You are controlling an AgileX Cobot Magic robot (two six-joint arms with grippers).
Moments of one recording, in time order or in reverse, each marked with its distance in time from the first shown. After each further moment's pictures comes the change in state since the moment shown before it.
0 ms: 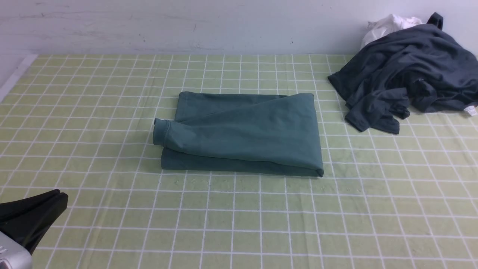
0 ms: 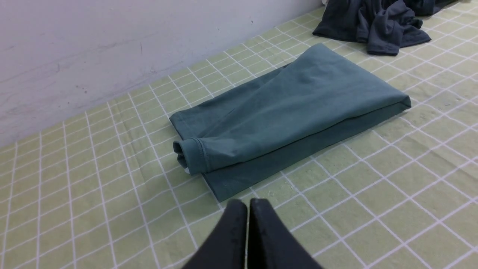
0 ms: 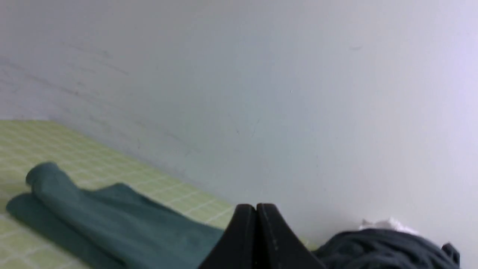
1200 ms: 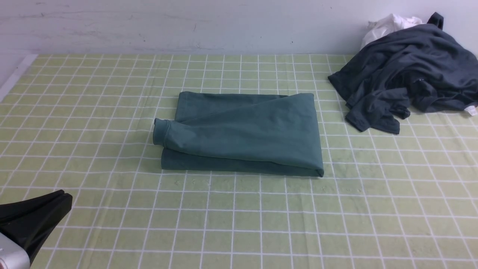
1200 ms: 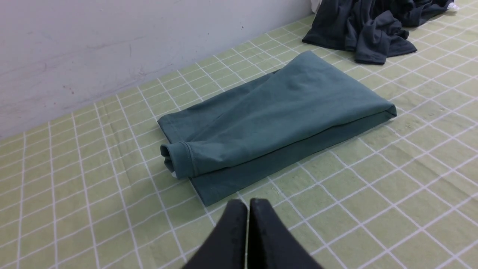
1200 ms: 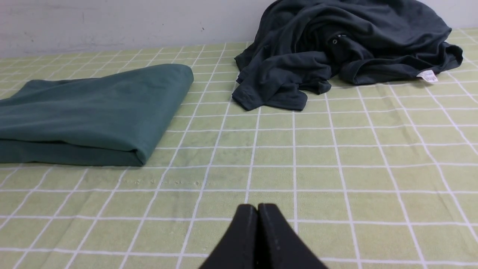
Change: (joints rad) right arm -0.307 -0.232 0.017 0.127 0.602 0.313; left arm 0.000 0.000 0.000 -0.038 0.015 0.000
